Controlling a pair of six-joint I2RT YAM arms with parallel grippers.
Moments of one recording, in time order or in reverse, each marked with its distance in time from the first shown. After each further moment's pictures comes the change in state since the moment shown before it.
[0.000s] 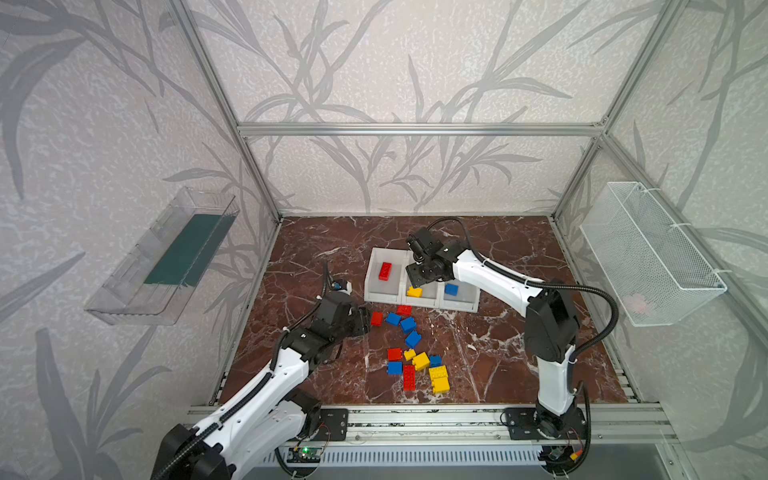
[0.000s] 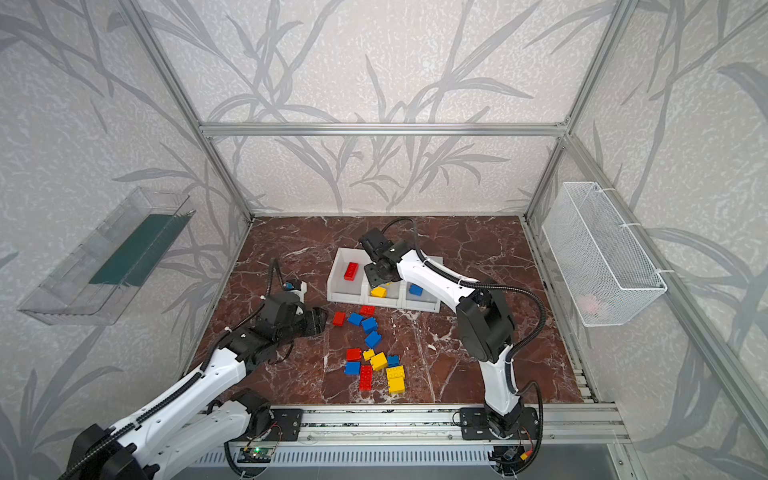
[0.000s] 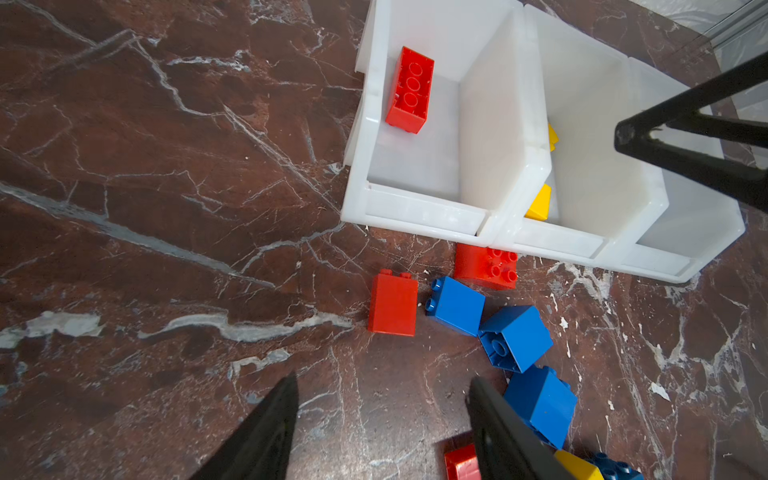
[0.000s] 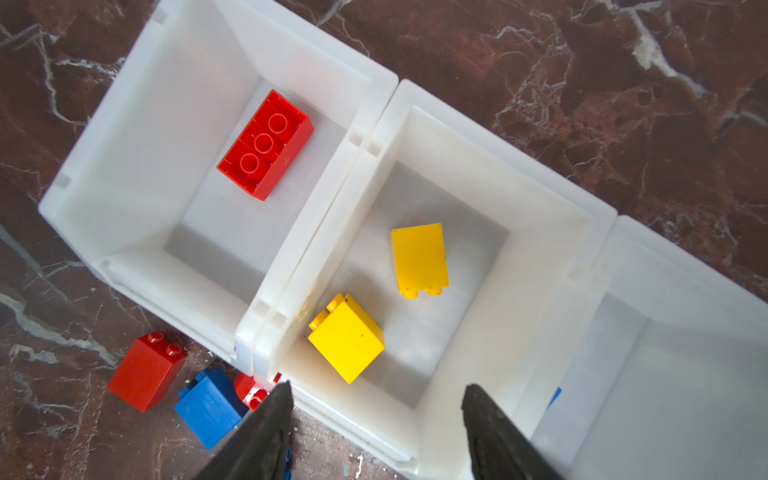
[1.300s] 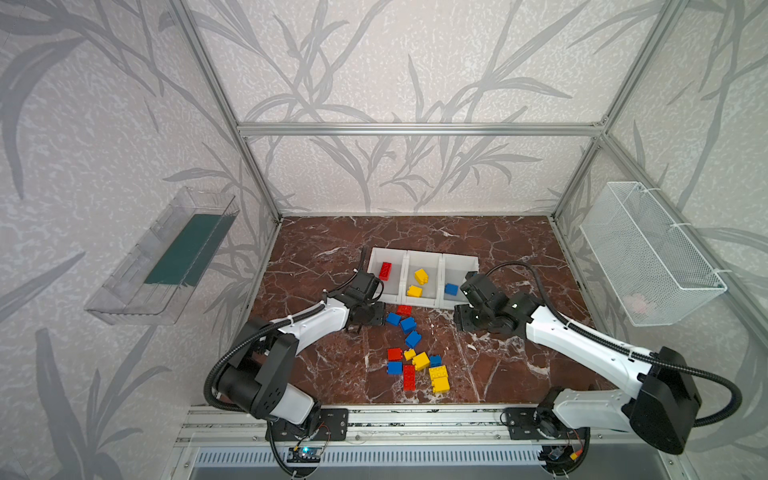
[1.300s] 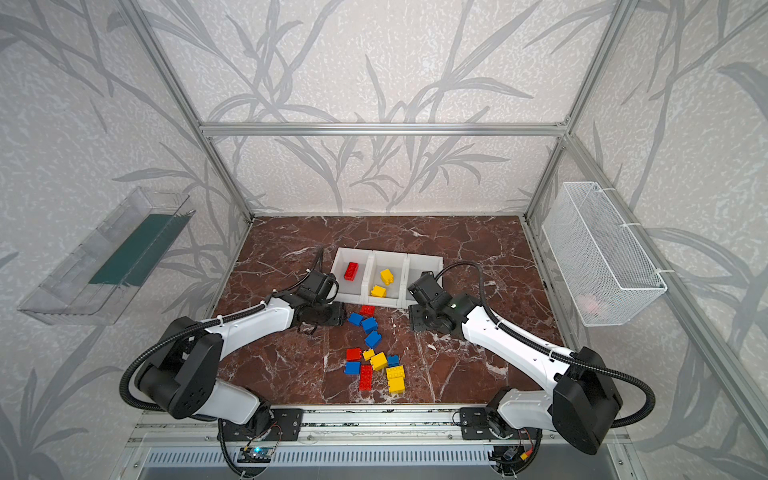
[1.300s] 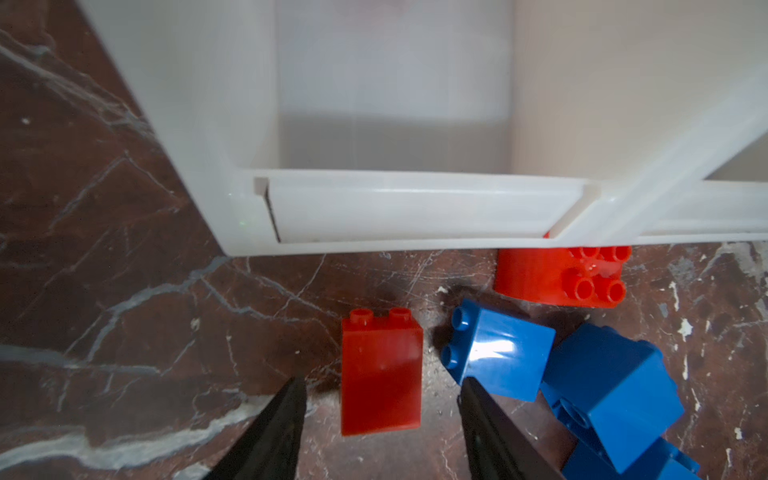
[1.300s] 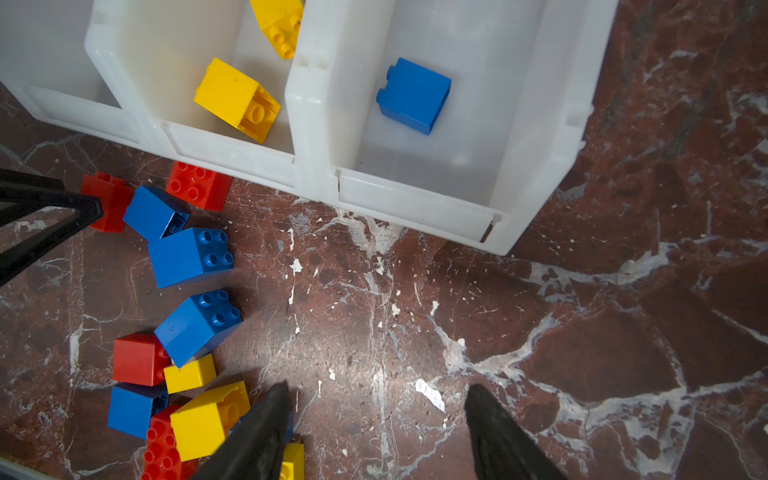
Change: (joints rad) left arm -0.019 0.612 0.249 0.012 0.093 0.142; right arm 0.000 -0.685 -0.779 0.080 -0.024 0.296
